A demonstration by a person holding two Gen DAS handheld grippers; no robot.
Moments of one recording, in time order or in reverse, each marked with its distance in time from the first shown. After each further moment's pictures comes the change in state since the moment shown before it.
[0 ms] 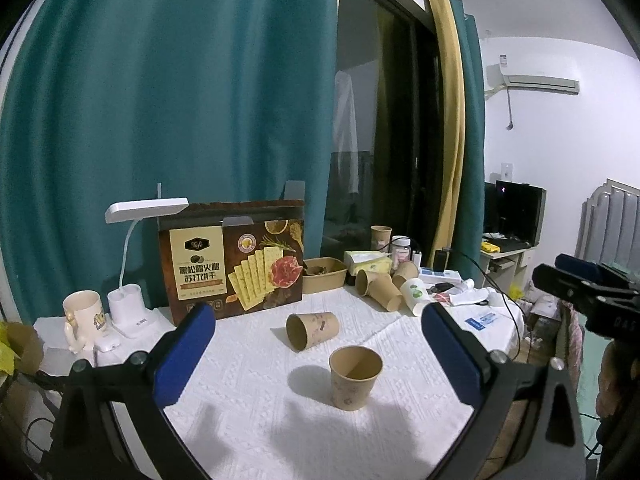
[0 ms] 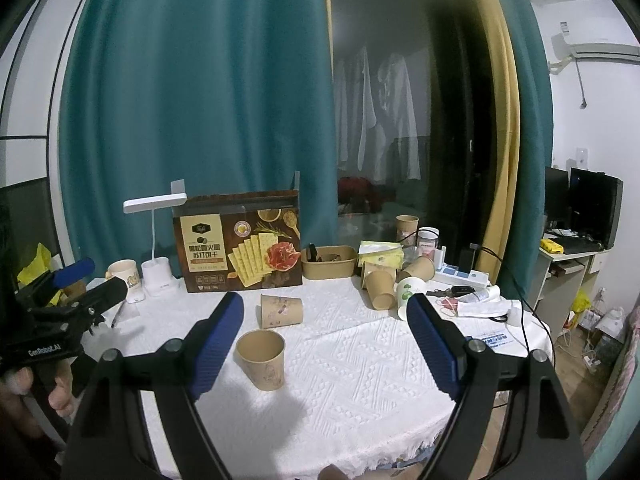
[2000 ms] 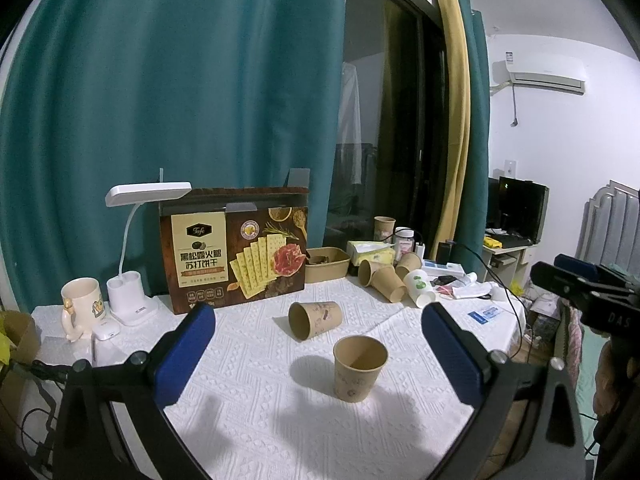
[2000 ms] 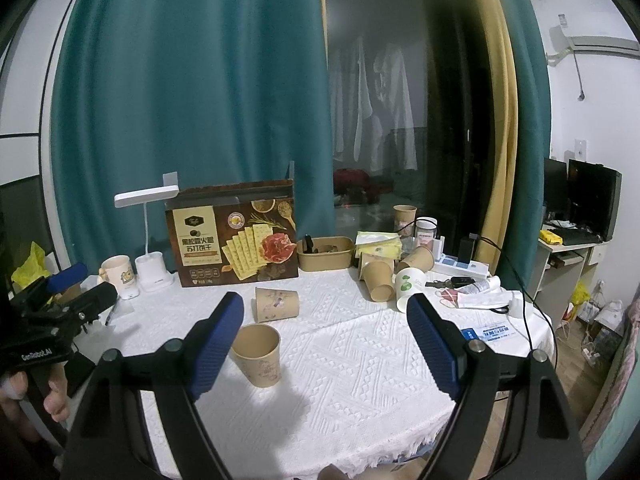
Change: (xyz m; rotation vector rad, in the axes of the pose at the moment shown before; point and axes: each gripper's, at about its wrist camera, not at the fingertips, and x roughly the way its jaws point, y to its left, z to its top) left arm 0.010 0.006 -0.005 -0.015 0.031 0.003; right arm 0.012 -0.008 -0.014 0.009 0.024 -0.003
